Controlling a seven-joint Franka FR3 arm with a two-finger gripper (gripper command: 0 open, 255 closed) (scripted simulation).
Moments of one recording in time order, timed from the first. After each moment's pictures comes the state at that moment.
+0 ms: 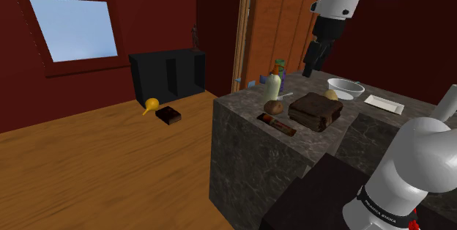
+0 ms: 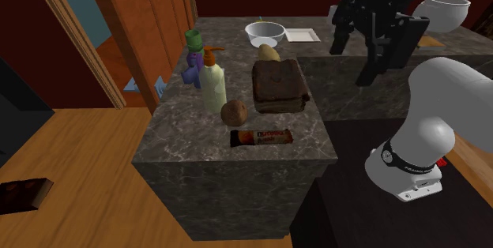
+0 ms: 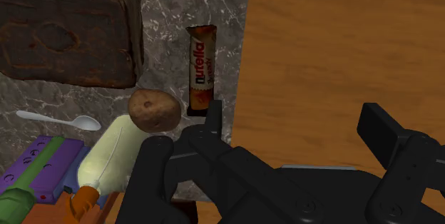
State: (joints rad) arm 0.00 -0.81 0.06 -2.36 0.02 1.61 -0.02
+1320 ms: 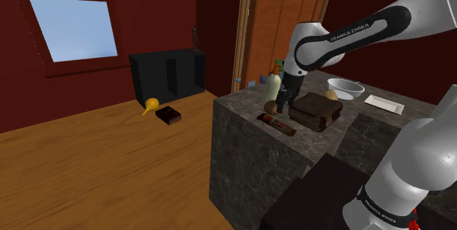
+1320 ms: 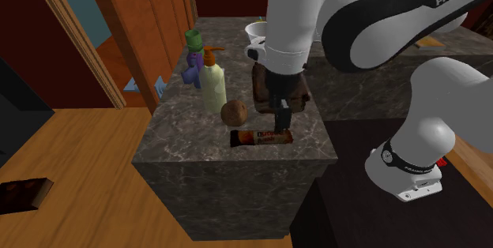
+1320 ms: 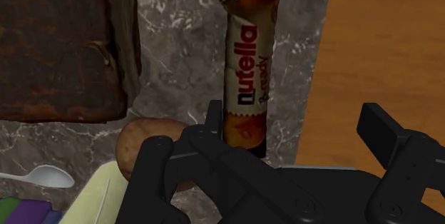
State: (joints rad) arm -0.07 -0.39 -0.07 -2.58 -0.03 2.20 -0.13
